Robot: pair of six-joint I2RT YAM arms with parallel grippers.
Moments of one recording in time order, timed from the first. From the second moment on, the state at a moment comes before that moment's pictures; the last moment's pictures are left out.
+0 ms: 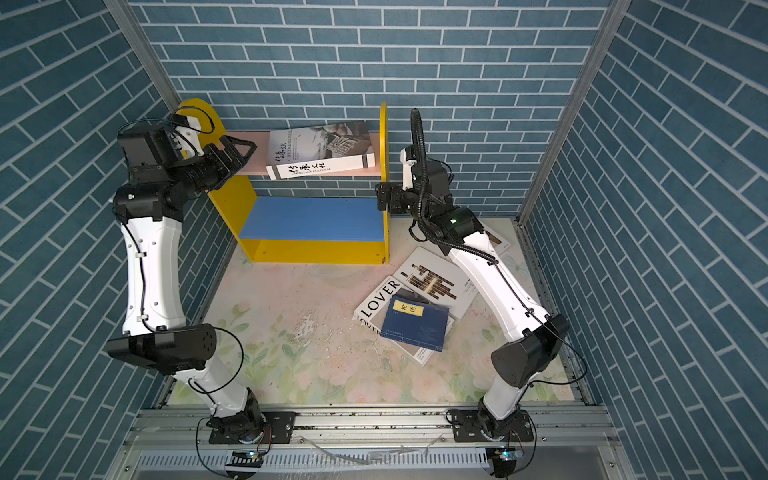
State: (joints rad) left arm 0.17 1.78 2.34 -0.80 0.58 -0.57; right arm 0.63 1.70 1.98 -0.52 0.08 0.27
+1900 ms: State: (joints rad) left arm 0.02 2.25 2.58 -0.11 0.67 -0.81; right arm 0.58 2.08 2.46 -0.51 -0.13 0.27
